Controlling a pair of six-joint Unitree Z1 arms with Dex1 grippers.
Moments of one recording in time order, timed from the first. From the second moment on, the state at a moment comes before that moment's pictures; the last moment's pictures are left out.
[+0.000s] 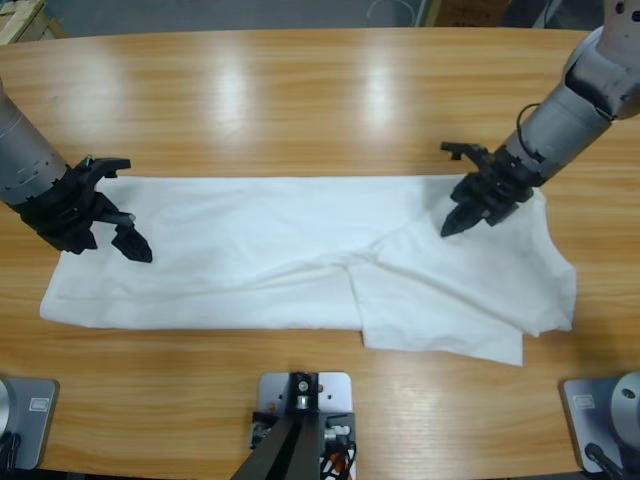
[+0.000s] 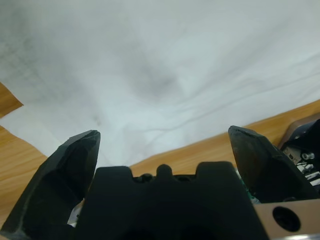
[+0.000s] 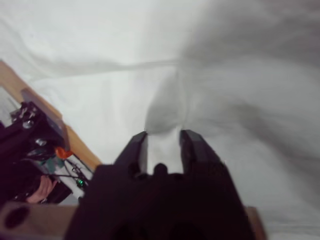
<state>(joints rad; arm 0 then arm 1) -0.50 1.83 -1.16 1.03 -0.21 -0.20 0.30 2.02 -1.17 0.90 0.55 -0.28</state>
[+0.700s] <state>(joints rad) -0.50 1.83 -1.10 0.98 -0.25 -0.20 0.49 1.95 -1.54 1.08 0.41 -0.41</state>
